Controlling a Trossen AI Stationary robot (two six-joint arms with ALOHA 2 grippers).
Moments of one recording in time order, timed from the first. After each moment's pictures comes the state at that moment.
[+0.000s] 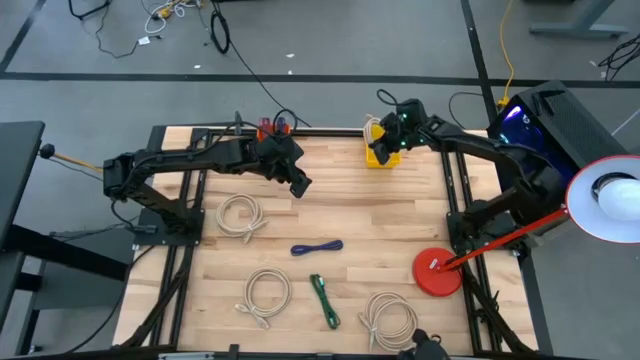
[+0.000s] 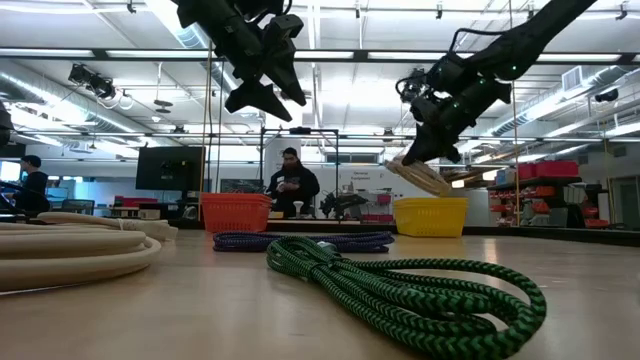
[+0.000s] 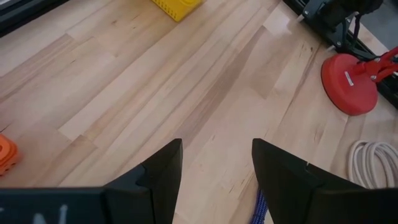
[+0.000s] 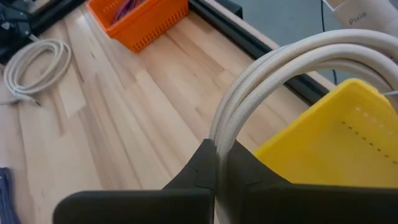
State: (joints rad) left arm 0.28 1.47 1.17 -0.47 0.03 -0.49; right arm -0.81 1.45 0.90 -0.23 -0.38 0.05
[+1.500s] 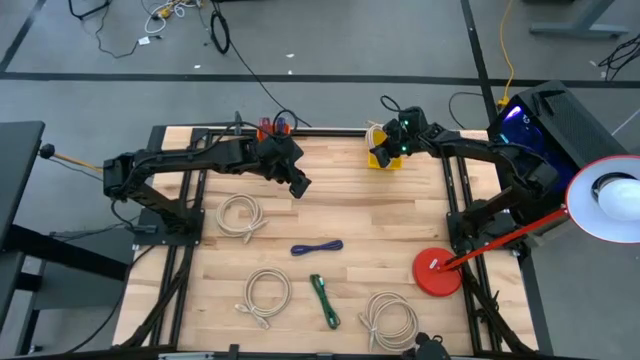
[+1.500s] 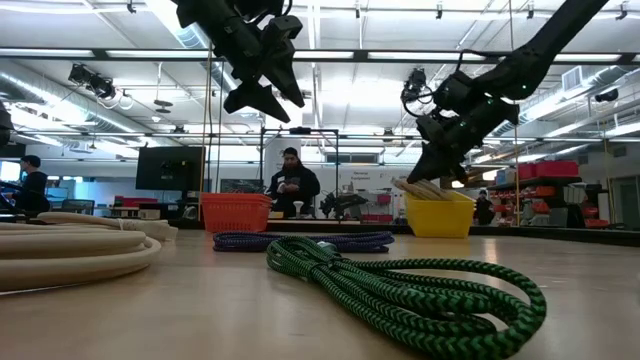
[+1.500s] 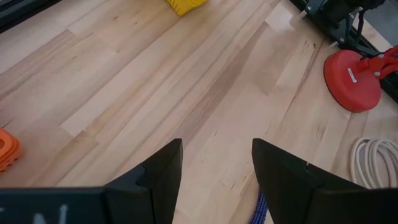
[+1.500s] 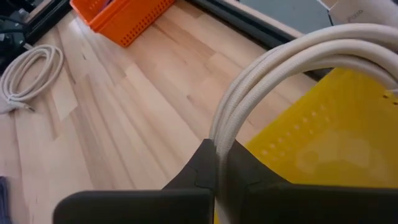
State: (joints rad) left arm 0.27 1.47 1.17 -0.48 0.03 -0.49; right arm -0.85 1.48 0.77 -0.07 -0.42 0.12
